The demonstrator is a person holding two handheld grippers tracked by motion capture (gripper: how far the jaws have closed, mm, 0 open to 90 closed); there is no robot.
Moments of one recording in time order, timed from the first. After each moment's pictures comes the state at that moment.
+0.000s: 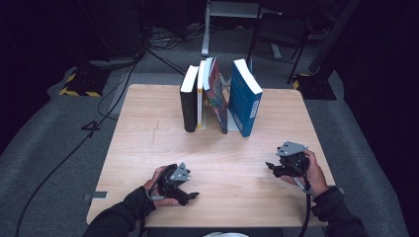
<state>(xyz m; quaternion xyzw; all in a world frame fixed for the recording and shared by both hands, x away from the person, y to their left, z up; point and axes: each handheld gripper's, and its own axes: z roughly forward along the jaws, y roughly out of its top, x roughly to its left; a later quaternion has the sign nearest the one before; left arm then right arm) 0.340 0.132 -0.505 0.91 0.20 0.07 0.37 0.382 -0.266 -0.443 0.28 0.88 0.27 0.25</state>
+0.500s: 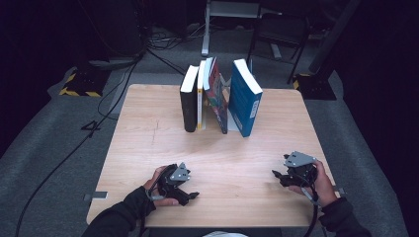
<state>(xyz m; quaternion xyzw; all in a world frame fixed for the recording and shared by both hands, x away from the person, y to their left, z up) 0.340 0.132 -0.505 0.91 0.20 0.07 0.37 0.358 -0.289 -0.456 0.27 0.88 0.28 0.27</state>
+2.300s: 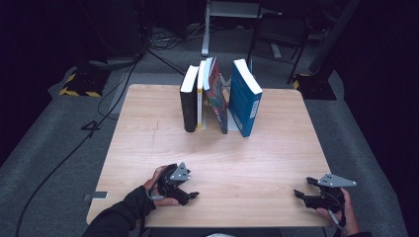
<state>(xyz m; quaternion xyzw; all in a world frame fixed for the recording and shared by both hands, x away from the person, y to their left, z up) 0.340 0.132 -0.505 0.91 0.20 0.07 0.37 0.309 -0.379 -0.505 0.40 0.82 0.37 0.18</state>
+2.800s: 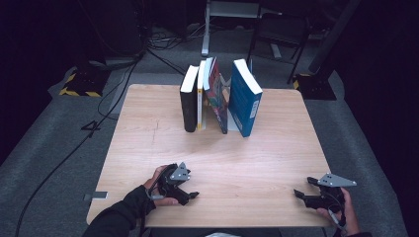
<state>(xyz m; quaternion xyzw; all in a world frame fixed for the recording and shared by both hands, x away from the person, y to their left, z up) 0.342 0.132 -0.505 0.91 0.19 0.07 0.37 0.309 -0.380 -0.505 0.41 0.82 0.36 0.19</state>
